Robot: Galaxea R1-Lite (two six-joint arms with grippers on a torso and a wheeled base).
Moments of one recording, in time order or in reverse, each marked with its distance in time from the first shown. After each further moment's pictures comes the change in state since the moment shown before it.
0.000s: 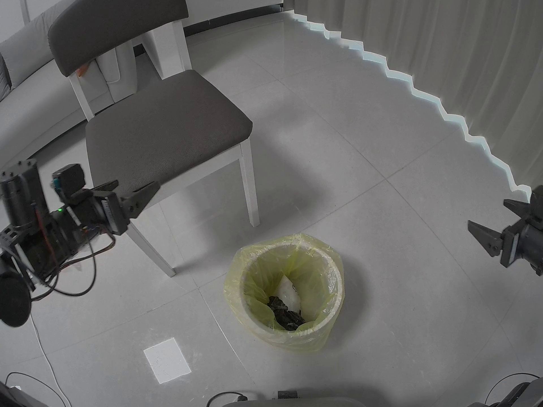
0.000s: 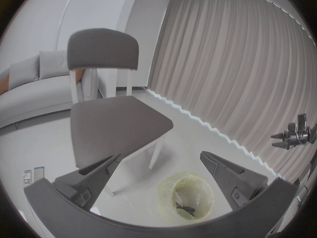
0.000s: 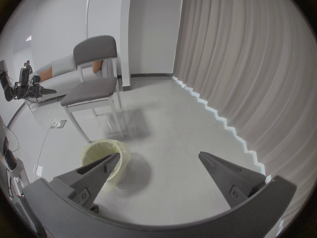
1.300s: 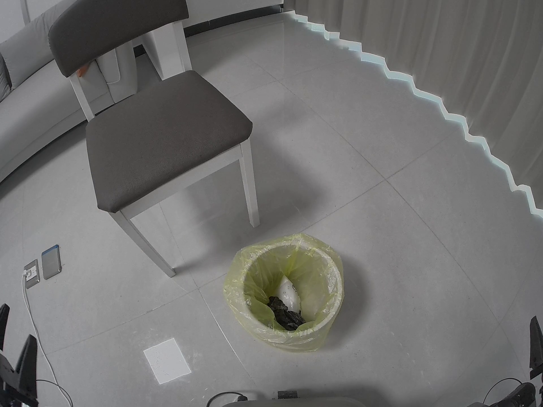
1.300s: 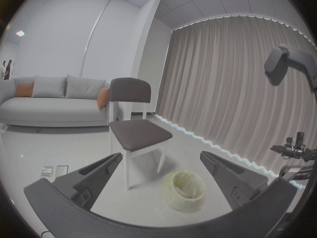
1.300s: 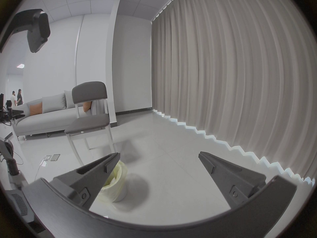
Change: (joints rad) left arm 0.042 -1.322 0.374 0.700 0.083 -0.016; right arm -0.200 -1.079 0.424 0.269 0.055 0.161
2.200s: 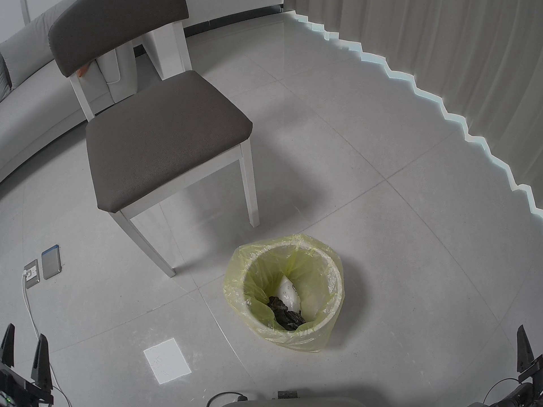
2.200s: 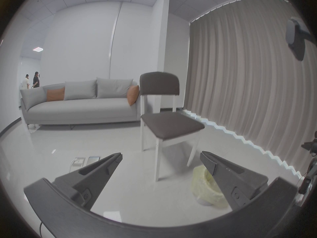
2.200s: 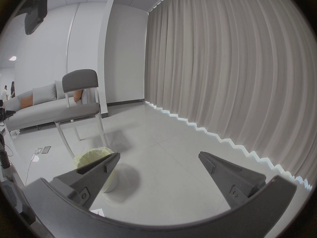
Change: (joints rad) left arm 0.152 -0.072 0.155 -0.010 0.157 0.016; right arm -0.005 -0.016 0.083 0.023 -0.083 -0.022
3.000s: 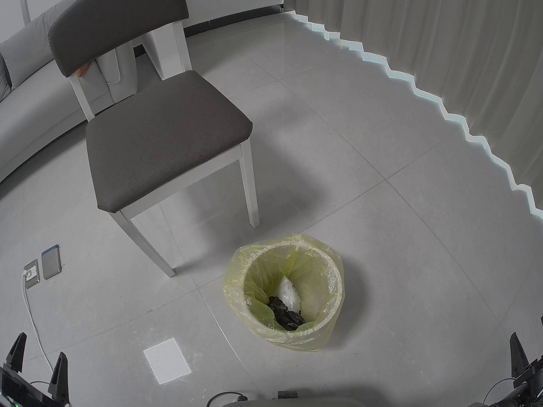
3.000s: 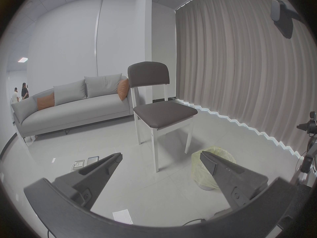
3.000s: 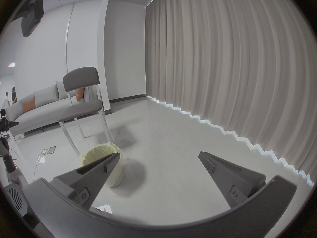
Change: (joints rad) left arm 0.003 -0.024 0.000 0.119 -0.073 0.113; right arm -0.001 0.001 0.000 0.062 0.032 0.047
